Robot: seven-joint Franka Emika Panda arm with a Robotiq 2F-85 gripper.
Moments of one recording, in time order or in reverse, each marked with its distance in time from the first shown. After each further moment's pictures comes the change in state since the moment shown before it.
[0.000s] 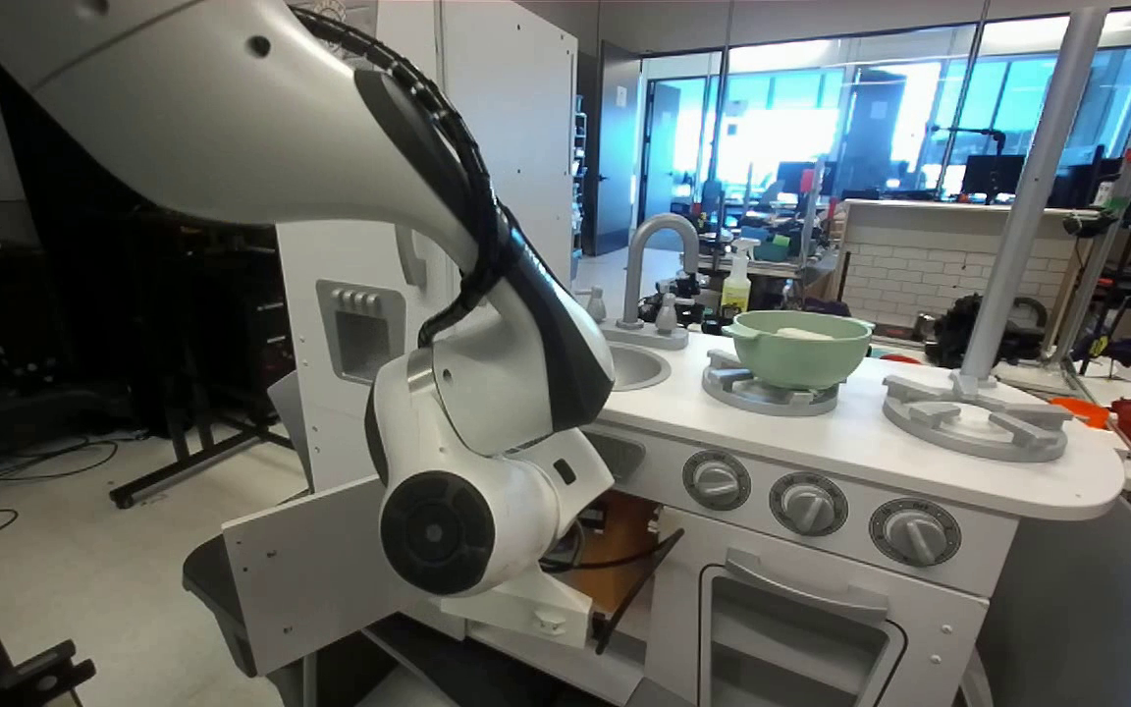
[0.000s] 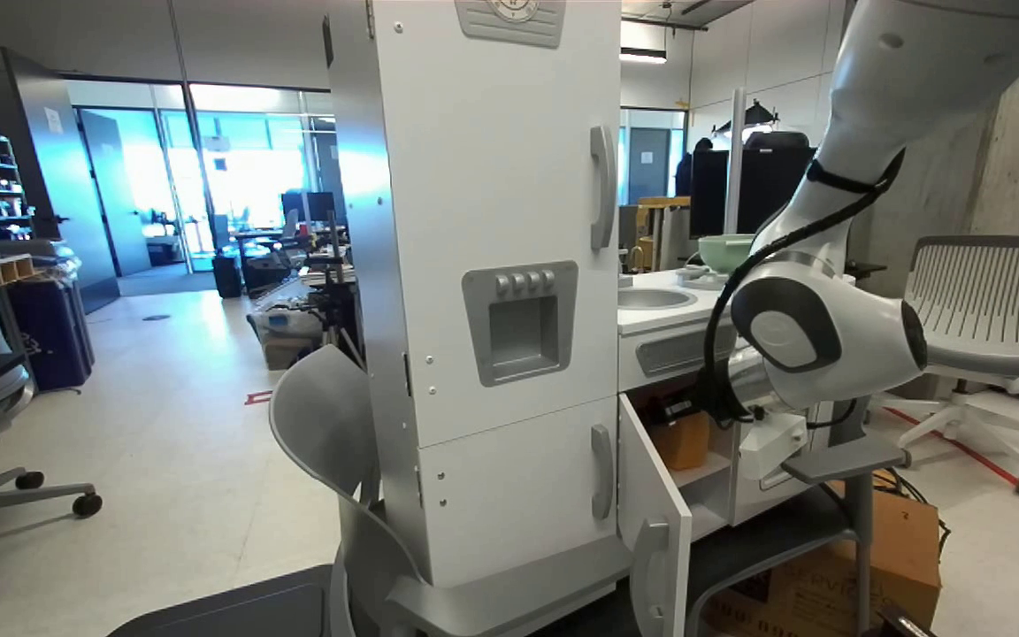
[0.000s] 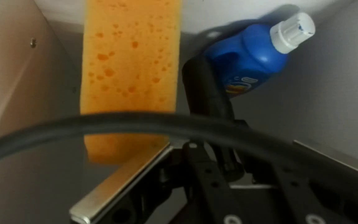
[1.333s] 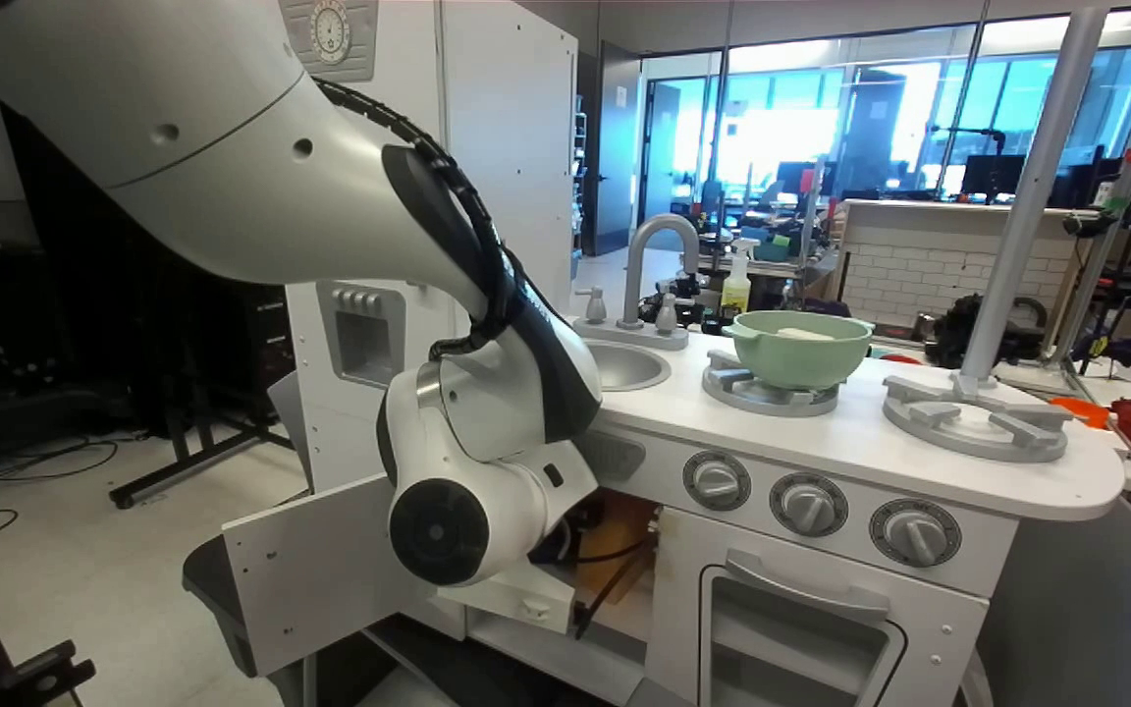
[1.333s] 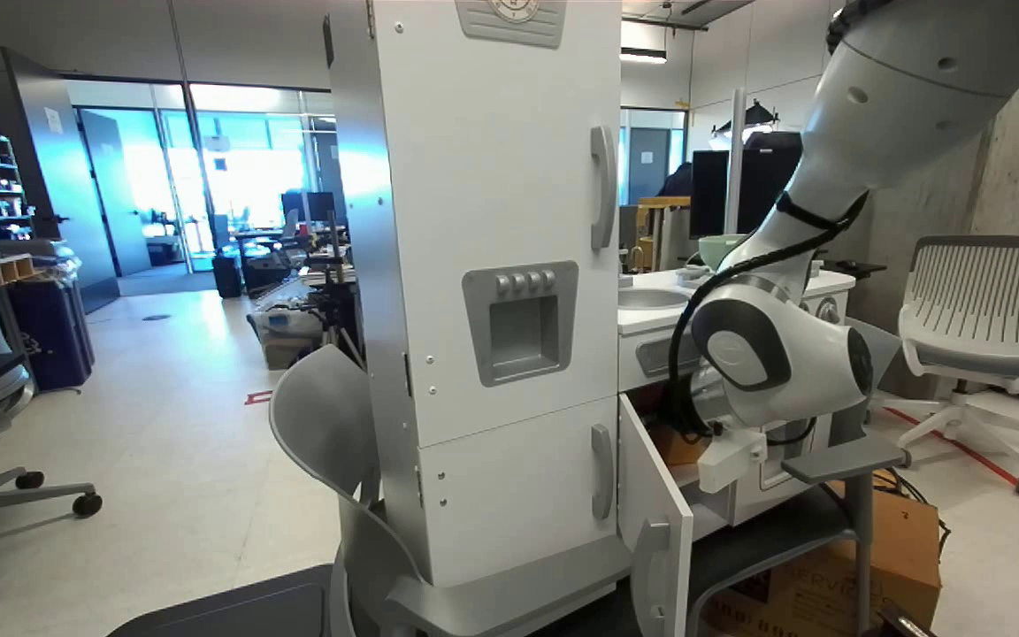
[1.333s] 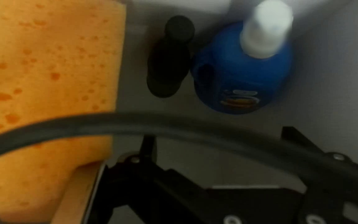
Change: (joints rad) arm -0.054 0.121 0.113 0.194 0.000 0.083 -0.015
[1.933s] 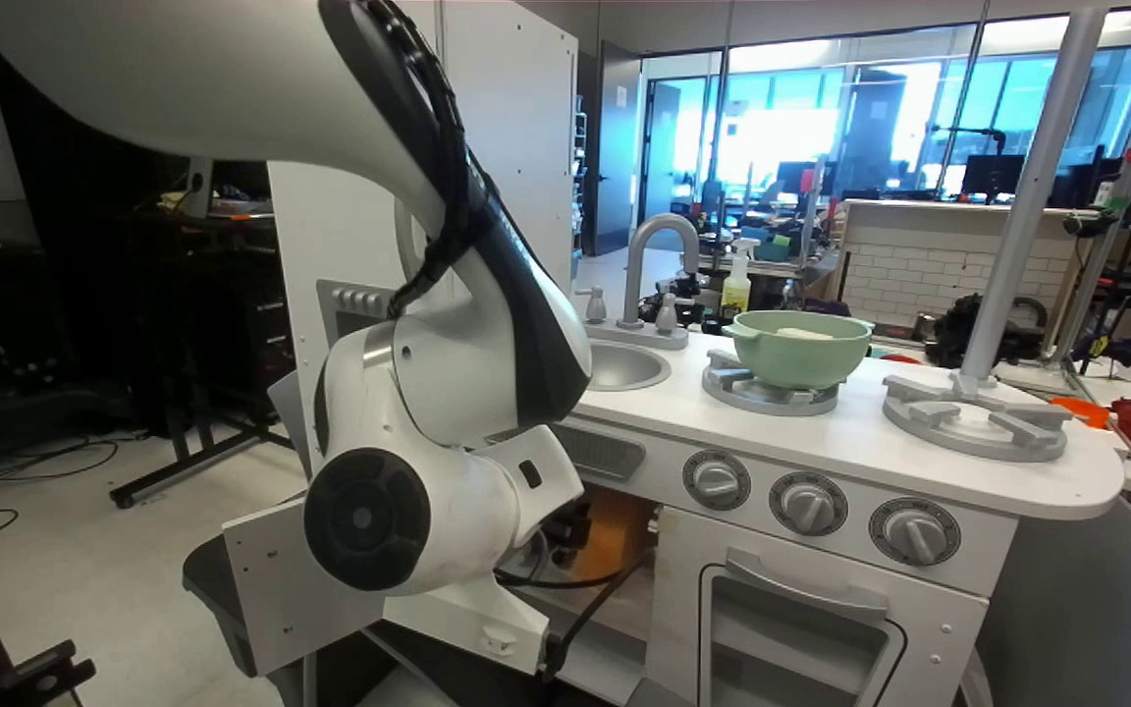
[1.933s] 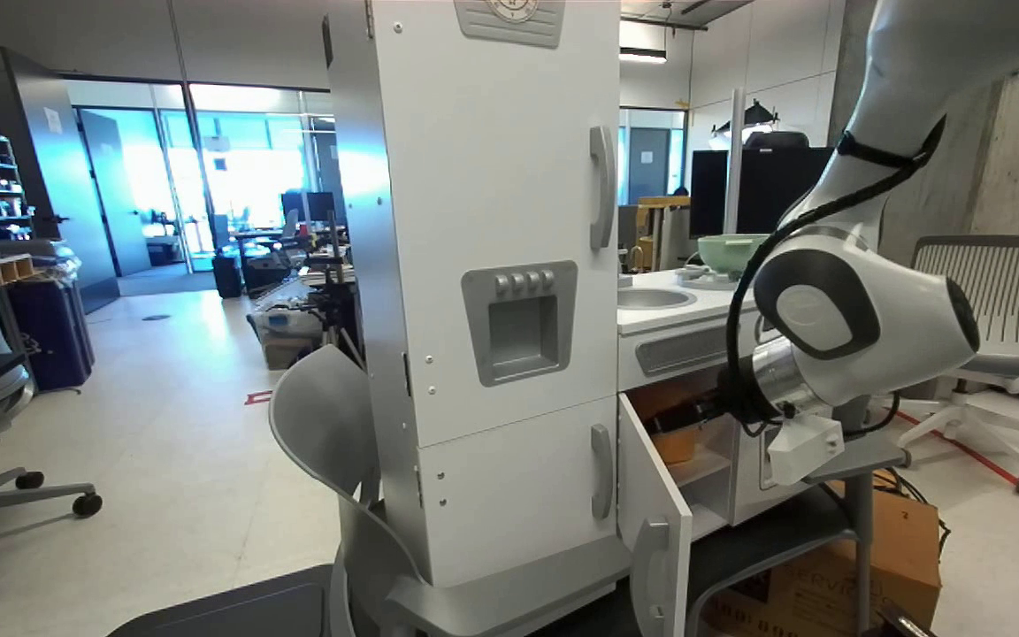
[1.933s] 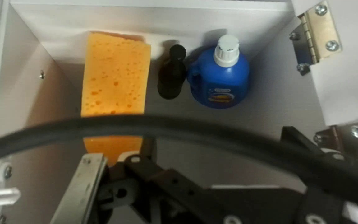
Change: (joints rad) arm 0.012 -0.269 -0.046 -0.397 0.000 -0.044 0.004
